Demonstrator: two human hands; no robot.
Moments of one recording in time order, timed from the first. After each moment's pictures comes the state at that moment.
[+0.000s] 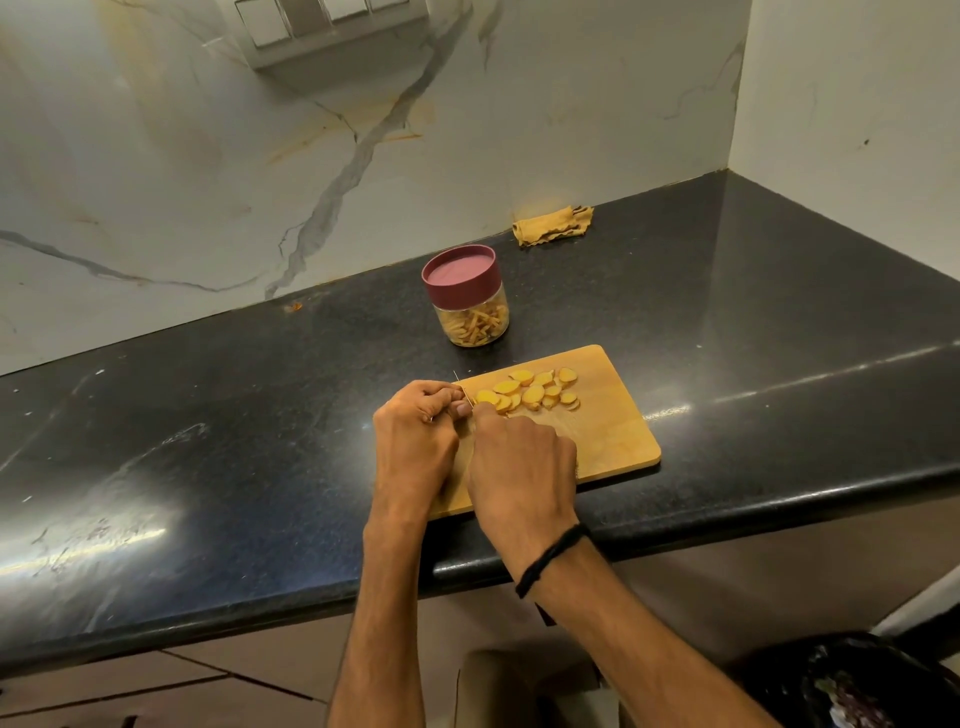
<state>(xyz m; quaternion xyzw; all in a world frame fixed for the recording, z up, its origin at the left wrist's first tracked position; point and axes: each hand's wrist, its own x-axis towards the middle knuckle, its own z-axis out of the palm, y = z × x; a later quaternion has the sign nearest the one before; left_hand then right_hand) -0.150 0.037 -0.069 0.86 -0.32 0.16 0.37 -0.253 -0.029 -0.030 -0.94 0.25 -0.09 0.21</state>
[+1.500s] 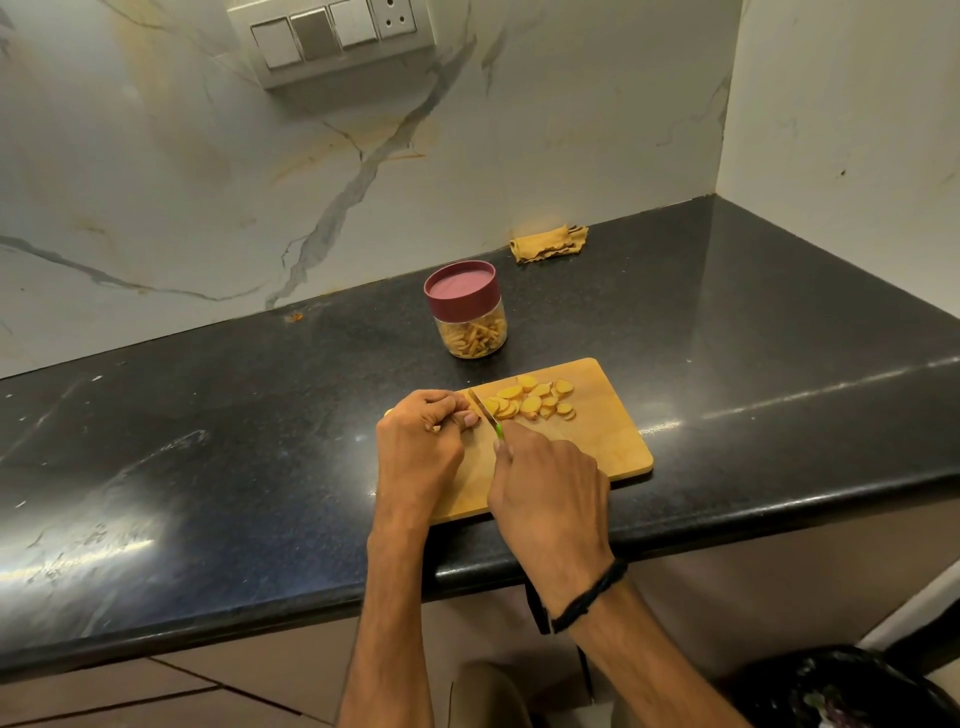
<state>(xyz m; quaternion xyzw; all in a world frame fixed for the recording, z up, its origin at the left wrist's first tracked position) -0.153 0.037 -0.068 0.85 -0.32 0.15 0.40 -0.281 -0.036 -0.035 -0.91 0.28 -0.16 0.27</state>
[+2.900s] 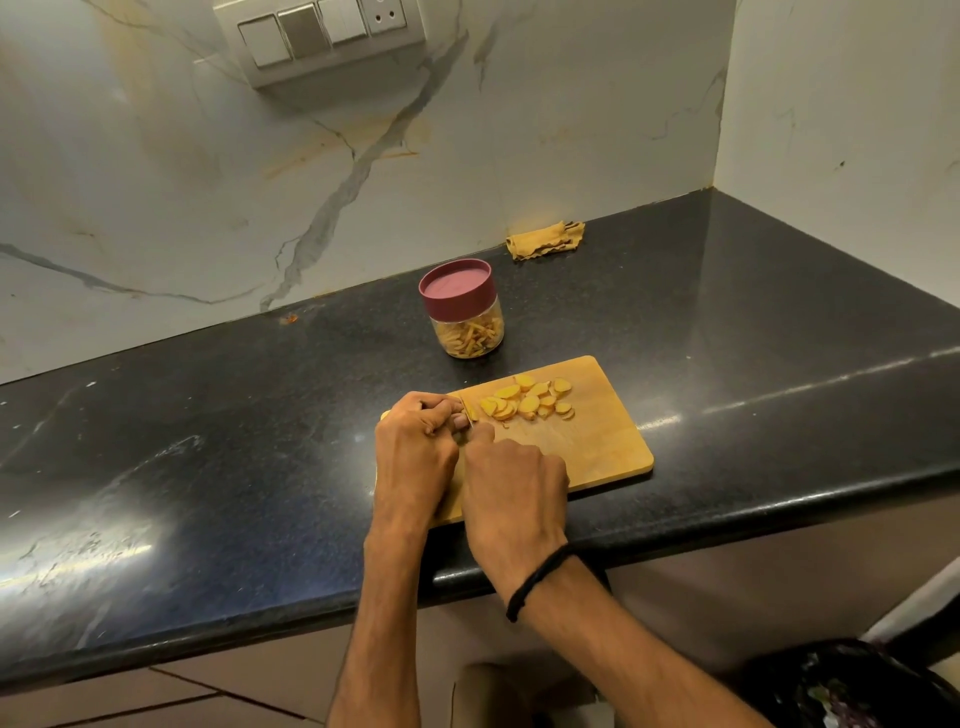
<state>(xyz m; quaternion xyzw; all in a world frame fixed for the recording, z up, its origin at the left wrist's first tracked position) -0.151 0.036 -0.071 0.86 -0.31 0.14 0.39 -0.258 -0.021 -0.036 -0.95 0.26 -0.07 0.14</state>
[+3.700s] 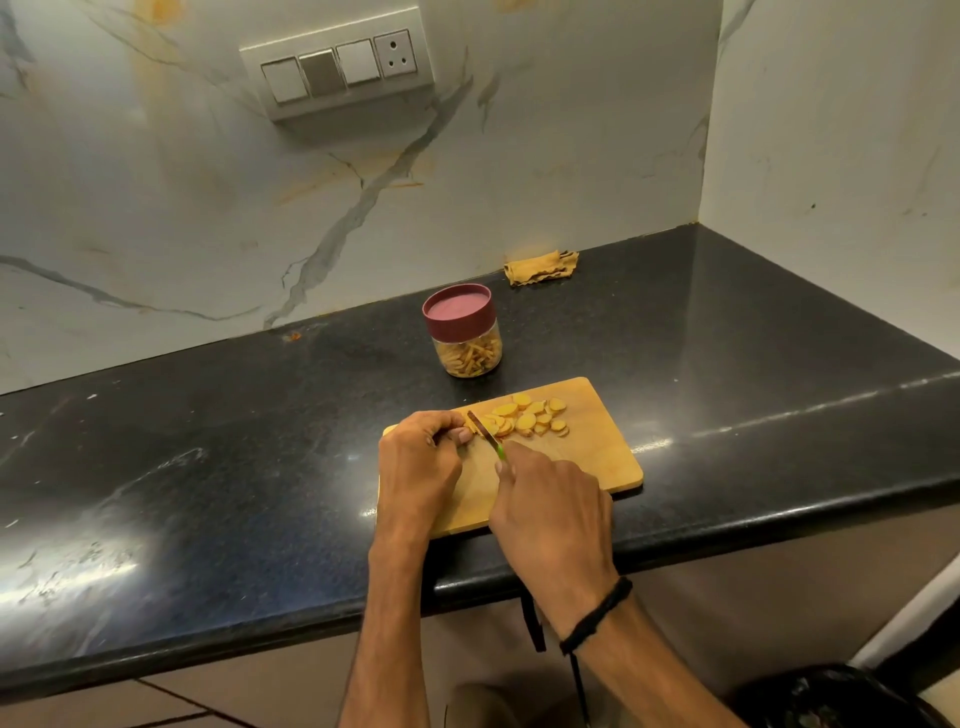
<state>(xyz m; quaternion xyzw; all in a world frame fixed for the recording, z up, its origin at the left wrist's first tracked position) -0.158 0.035 -0.063 0.86 -0.30 0.13 0.39 -0.296 -0.033 -0.026 -0.91 0.28 -0.15 0.26</state>
